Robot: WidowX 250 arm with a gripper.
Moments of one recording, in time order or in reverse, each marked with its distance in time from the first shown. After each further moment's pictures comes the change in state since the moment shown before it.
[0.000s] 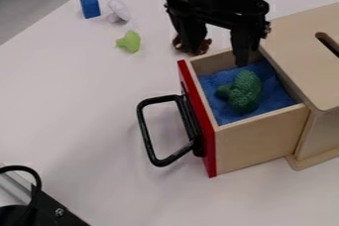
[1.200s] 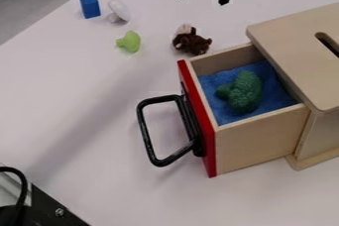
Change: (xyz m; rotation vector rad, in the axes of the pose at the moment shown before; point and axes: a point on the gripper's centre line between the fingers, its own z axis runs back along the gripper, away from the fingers) arm 0.080 0.078 -0.025 0.190 -0.034 0.247
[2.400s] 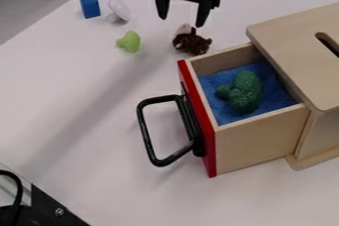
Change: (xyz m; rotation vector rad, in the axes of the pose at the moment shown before) arm 0.027 0.038 -0.099 0.170 0.143 0.093
